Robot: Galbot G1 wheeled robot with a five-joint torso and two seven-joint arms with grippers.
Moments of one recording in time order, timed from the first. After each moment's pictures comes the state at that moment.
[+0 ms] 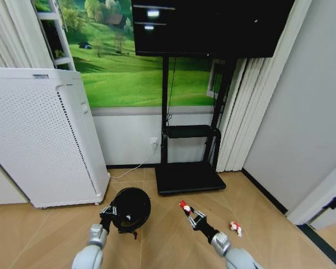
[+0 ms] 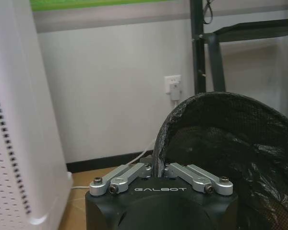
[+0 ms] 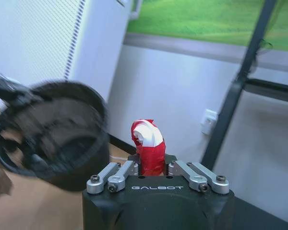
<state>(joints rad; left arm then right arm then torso) 1.37 -1.37 -0.52 -1.71 -0.07 -0.03 0.05 -1.34 0.88 0.10 1.80 0.21 0.28 -0.08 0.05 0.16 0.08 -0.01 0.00</state>
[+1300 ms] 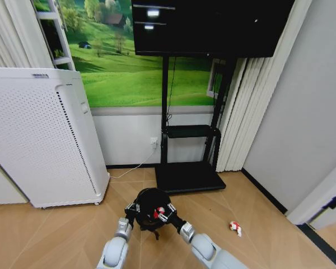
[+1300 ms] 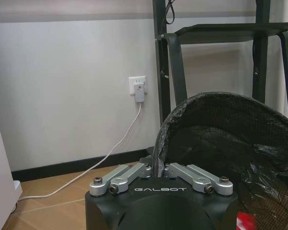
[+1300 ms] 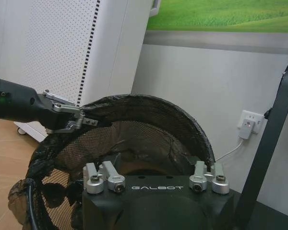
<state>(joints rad) 1.27 -1.44 -0.39 -1.62 -0.01 -0.02 0.04 -1.00 1.06 -0.21 1.52 0.20 0.27 -0.01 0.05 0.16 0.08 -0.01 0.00</state>
